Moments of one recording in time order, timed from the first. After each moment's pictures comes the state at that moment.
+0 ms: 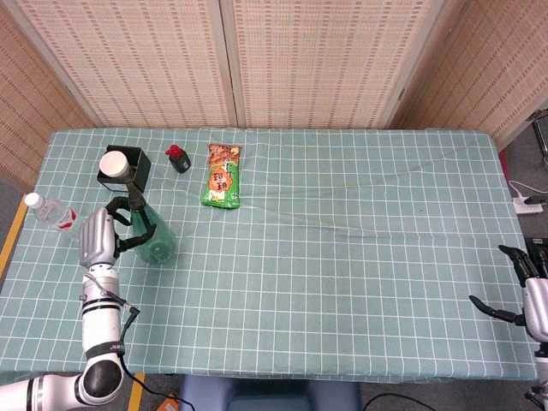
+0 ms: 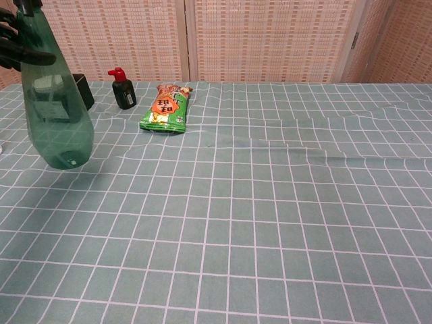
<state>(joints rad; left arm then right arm) -0.55 -1.46 -0.55 -1.99 0.66 1.52 0.48 0.03 -1.12 0.10 -1.53 -1.42 1.49 0.10</state>
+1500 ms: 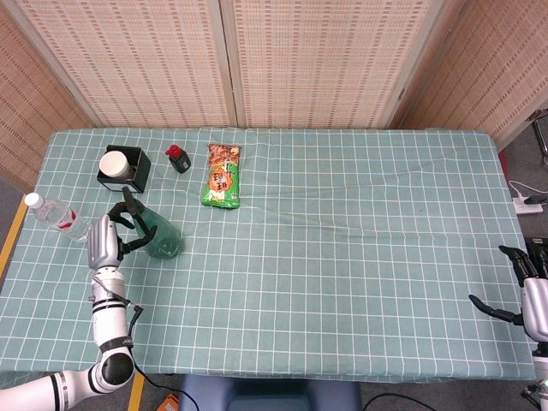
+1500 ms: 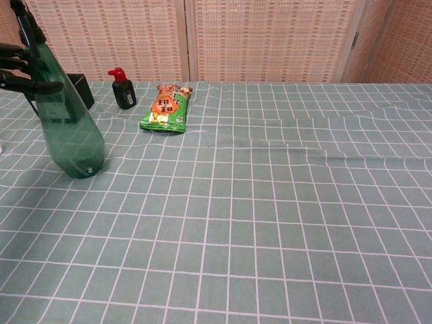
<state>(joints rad) -0.52 -1.59 -0.47 -1.67 0.81 1.41 0.20 0.02 -1.13 0.11 -1.54 -1.41 1.49 0.03</state>
